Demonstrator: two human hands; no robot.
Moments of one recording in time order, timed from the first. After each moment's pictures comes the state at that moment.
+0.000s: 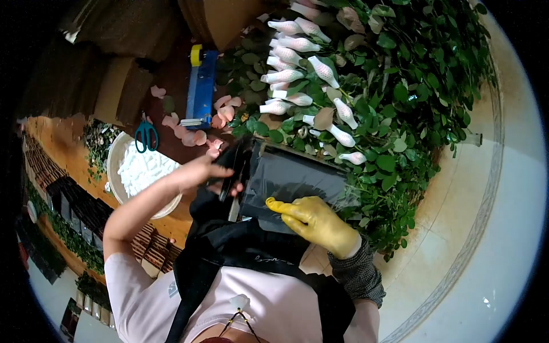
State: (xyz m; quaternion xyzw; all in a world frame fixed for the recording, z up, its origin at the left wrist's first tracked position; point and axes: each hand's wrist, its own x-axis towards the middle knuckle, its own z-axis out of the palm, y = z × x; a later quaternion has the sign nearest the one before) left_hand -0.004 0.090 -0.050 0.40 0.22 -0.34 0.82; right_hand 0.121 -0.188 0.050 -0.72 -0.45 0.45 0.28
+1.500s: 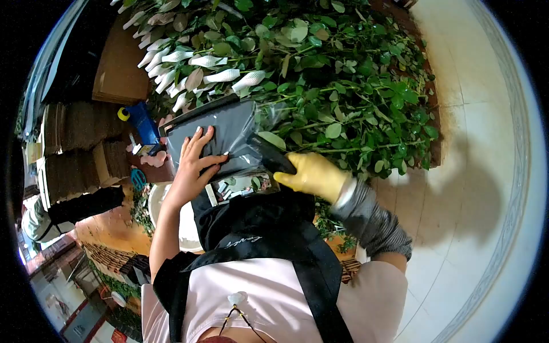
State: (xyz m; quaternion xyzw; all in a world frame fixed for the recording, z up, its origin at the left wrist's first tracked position) left_hand 0.017 -0.063 0.017 0.94 -0.12 -0.07 0.31; right_hand 0.074 -0.380 0.002 -0.80 -0.16 0.41 0.39
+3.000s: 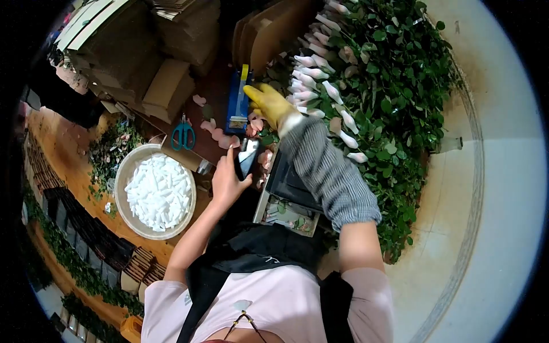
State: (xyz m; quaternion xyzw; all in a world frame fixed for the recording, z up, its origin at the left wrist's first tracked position) left_hand -0.075 0.033 -0.113 0.86 0.31 0.14 0.38; right_hand 0.133 0.054 0.022 -0.72 -0.12 0.45 0.51
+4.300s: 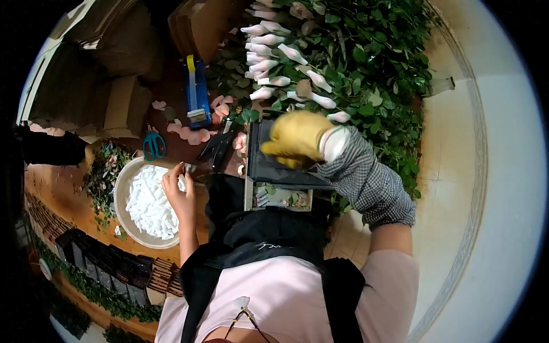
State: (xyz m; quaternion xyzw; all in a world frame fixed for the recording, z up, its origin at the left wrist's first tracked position) left_hand -0.132 0.058 -0.106 0.82 0.35 0.28 0.35; right_hand 0.125 -0.075 0.116 -0.81 -0.29 0.51 -0.05
